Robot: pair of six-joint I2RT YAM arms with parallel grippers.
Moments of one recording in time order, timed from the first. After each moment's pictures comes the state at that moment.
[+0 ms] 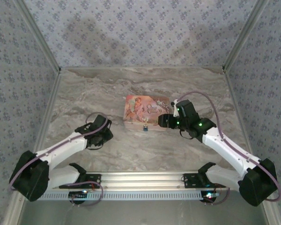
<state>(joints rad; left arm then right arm) -0.59 1.16 0.57 -0.55 -0.14 -1.10 0.56 1.08 0.78 -0.47 -0.13 0.53</state>
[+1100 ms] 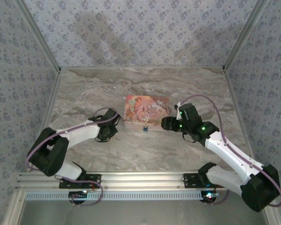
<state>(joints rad) -0.61 1.45 0.72 -0.55 -0.21 -1.16 0.55 1.01 0.73 -0.50 -0.10 0.53</state>
